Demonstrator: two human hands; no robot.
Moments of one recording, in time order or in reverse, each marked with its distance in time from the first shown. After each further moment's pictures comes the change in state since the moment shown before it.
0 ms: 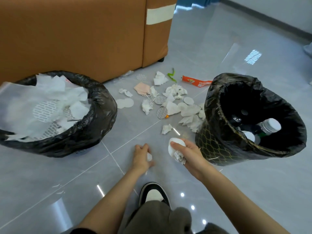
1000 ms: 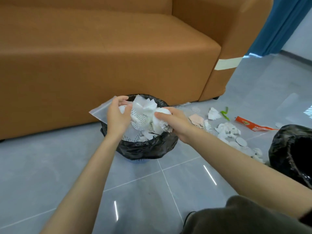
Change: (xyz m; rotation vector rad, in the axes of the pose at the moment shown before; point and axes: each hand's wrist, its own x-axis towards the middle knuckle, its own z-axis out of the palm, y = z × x) left_hand -0.095 -0.042 -0.301 -0.515 0.959 0.140; right_hand -0.026 -0.129 0.245 -0.434 -0.424 -0.354
